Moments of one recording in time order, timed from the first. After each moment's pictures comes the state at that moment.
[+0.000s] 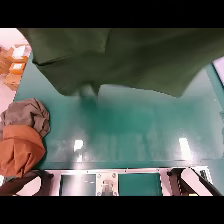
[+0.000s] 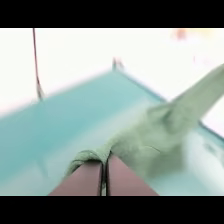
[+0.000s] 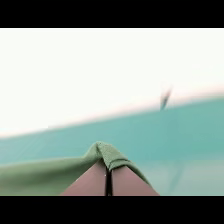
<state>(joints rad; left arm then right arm) 0.10 -1.11 2.19 0.68 -1.33 -1.27 -0.75 -0.95 1.87 -0.67 1.26 1.38</state>
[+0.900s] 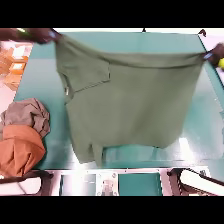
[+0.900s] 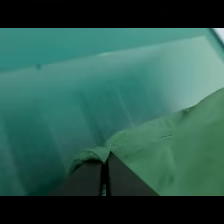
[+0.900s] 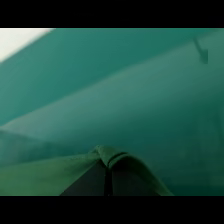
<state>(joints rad) 0.03 -1.48 1.73 0.78 -1.09 -1.20 -0.44 -1.30 1.31 -0.75 0.93 1.33</state>
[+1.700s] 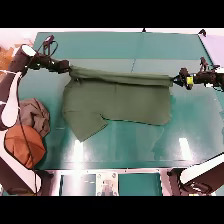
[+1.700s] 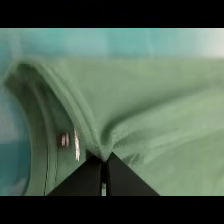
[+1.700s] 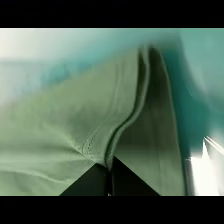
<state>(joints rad) 0.06 -1.93 1.84 0.96 -1.09 -1.19 -0.44 -1.86 1.58 -0.77 1.16 1.35</state>
